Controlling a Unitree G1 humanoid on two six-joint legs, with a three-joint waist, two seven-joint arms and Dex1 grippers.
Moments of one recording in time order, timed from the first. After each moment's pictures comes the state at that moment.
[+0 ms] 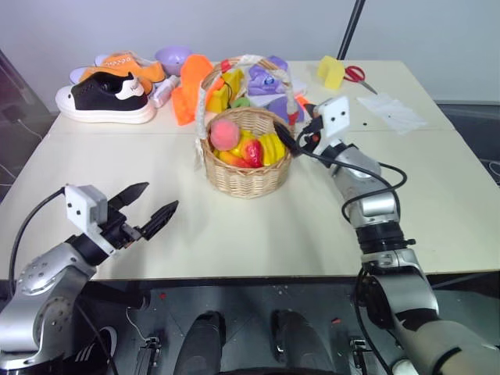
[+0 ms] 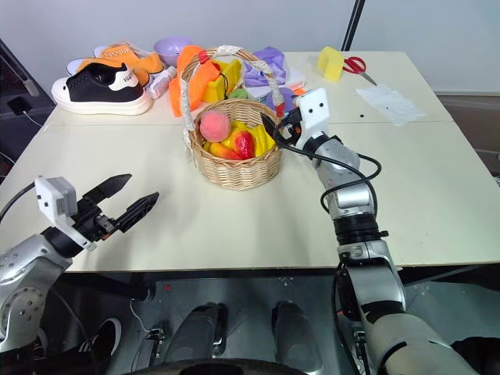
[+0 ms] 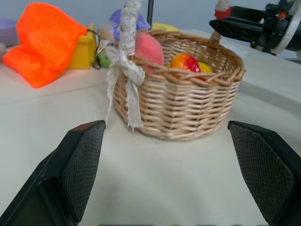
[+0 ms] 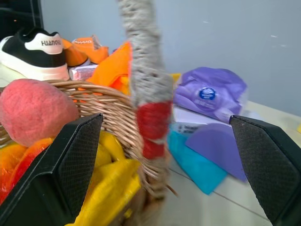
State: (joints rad) left arm 0.12 0.54 0.41 -0.48 -0.66 0.44 -0.69; right arm -0.78 -0.26 -0.01 0.39 0.17 0.09 0.44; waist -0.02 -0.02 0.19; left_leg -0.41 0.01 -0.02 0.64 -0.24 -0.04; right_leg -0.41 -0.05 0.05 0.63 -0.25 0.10
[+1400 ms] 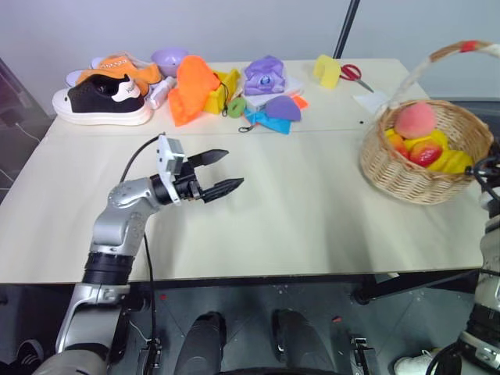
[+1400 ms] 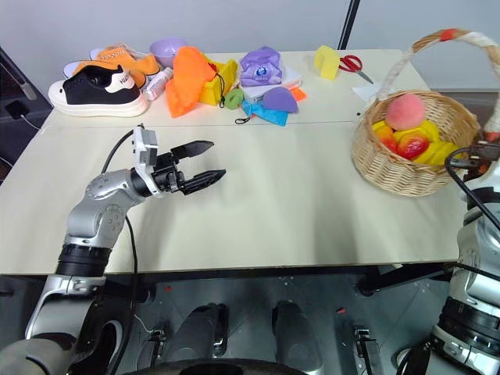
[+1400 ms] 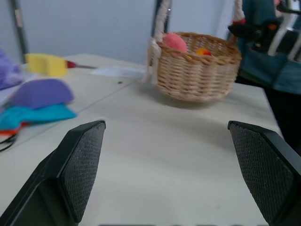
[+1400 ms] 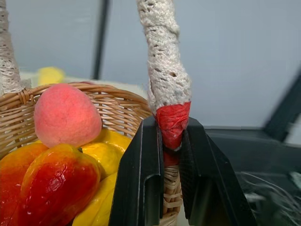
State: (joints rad) left arm -0.54 0.43 0.01 0.16 -0.52 0.22 -1.09; right arm -0.19 -0.51 -0.64 -0.20 0.26 0.29 0.10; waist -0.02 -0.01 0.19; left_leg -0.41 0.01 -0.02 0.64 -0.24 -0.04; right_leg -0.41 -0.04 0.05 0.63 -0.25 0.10
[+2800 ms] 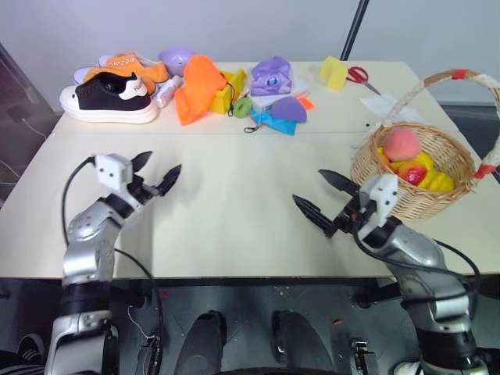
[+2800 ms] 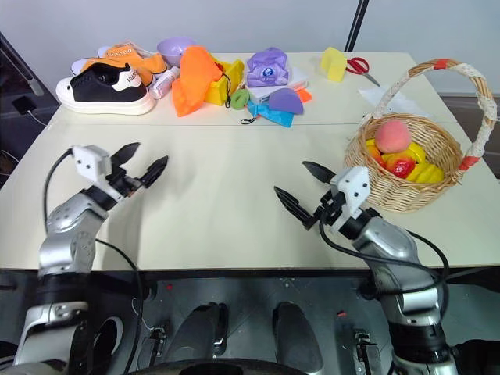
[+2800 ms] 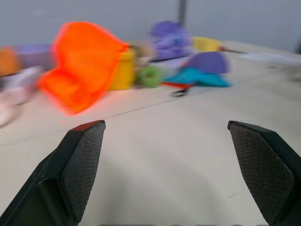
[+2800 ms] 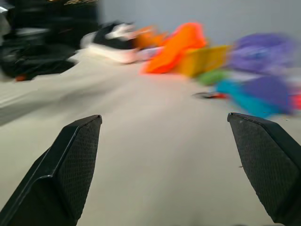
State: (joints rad) left arm -0.28 0.45 0.29 0.13 -0.38 0.06 -0.65; right arm -0.12 -0.47 -0.07 -0.35 0.47 0.27 0.70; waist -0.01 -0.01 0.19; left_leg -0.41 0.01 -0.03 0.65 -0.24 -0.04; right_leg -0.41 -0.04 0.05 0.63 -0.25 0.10
